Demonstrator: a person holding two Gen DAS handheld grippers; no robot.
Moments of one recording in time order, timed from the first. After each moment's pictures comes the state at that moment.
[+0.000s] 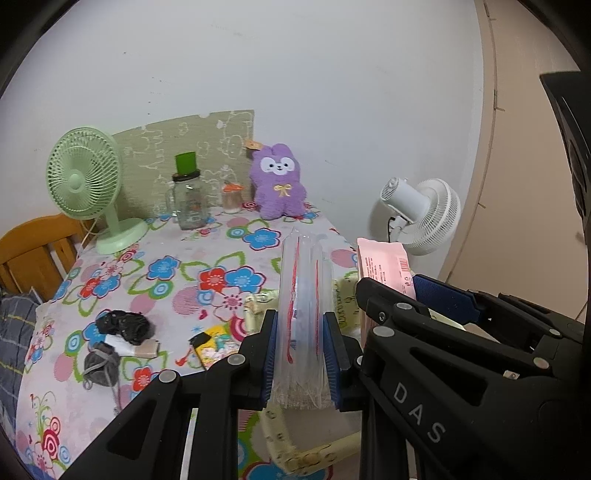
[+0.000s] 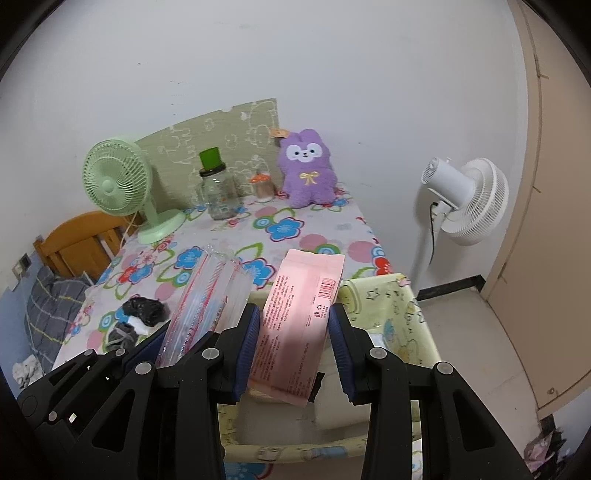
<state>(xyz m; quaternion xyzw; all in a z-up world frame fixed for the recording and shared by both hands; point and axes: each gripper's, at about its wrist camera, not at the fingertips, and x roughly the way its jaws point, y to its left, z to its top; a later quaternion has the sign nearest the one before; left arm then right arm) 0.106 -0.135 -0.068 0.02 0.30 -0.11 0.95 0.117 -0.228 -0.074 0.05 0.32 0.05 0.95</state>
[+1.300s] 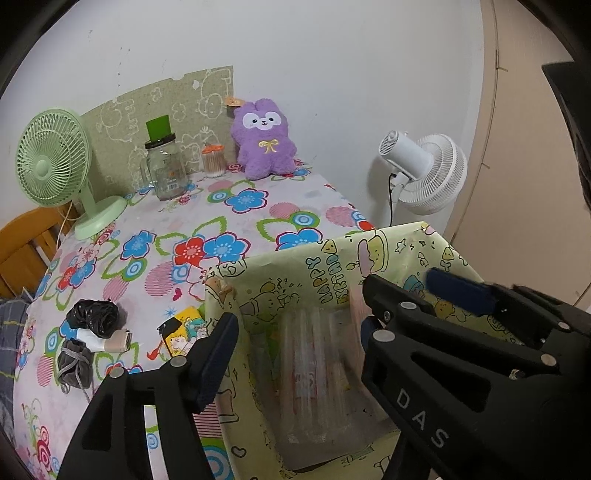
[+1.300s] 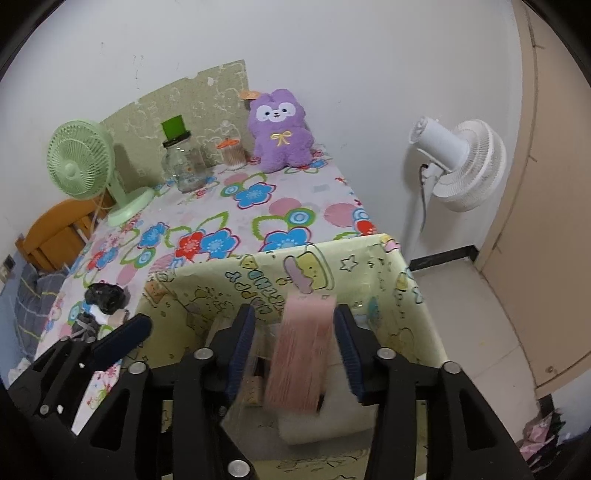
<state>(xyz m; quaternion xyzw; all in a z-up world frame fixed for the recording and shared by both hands) 0.145 -0.154 -0.108 0.05 0.36 -0.11 0.92 0.156 -0.248 -0.122 0.06 0.37 0.02 0.93</state>
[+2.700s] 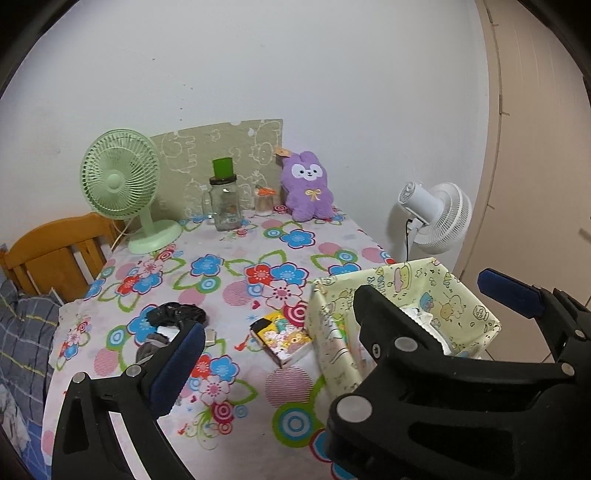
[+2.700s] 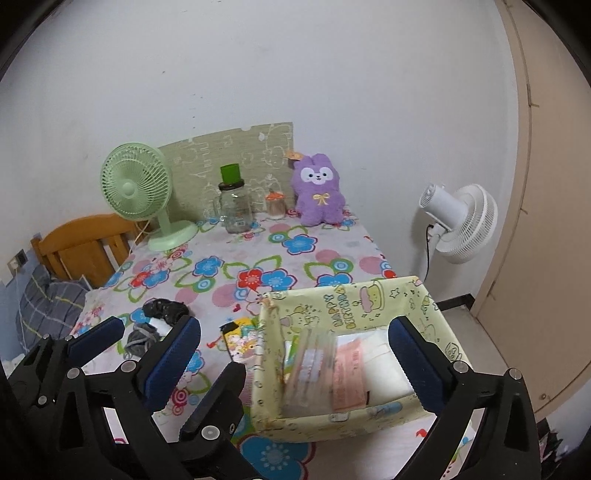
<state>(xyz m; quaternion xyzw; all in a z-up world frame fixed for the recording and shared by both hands) 0.067 -0.066 -0.055 0.02 0.28 -0.08 0.96 0.065 -0.163 -0.059 0.02 0.27 0.03 0.96</state>
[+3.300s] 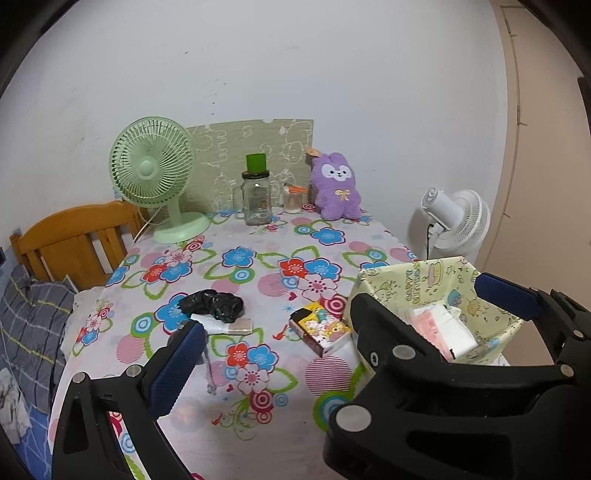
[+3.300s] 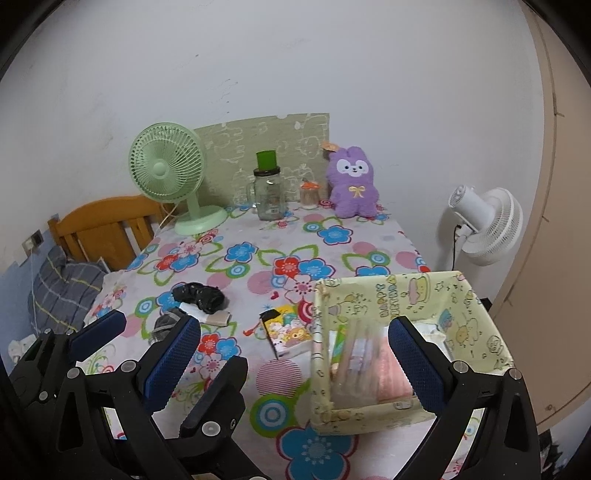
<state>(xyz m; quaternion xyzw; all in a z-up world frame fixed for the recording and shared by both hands) 0.059 -0.024 -0.065 0.01 0.28 -0.05 0.96 0.063 -0.120 -0.068 0.00 0.28 0.08 0.96</state>
